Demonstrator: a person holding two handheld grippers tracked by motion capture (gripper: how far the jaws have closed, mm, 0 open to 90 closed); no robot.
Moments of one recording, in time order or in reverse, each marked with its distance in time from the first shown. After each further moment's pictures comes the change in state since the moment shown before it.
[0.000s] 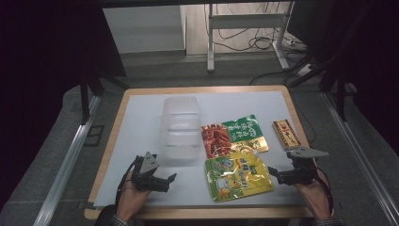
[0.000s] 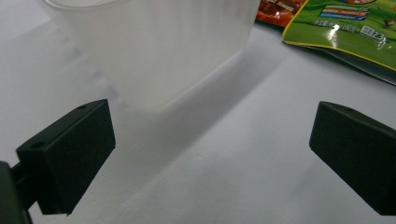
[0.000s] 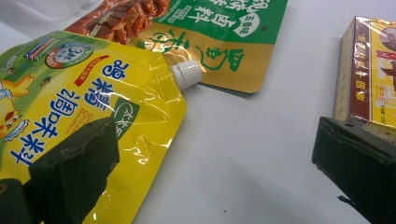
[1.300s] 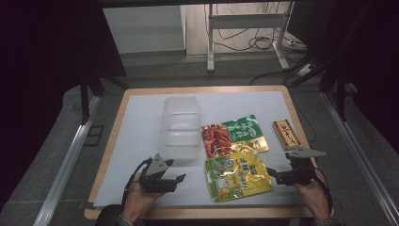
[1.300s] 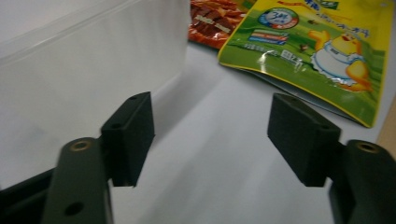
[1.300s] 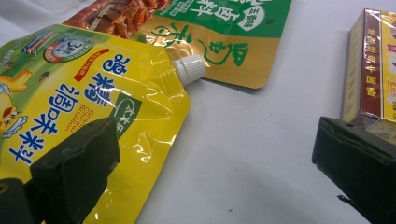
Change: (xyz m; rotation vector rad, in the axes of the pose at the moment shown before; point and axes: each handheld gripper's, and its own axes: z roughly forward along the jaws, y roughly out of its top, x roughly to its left) left arm -0.026 0.020 -0.001 -0.014 -0.147 0.017; right arm 0.002 0.000 0.003 0.026 -0.001 -0.004
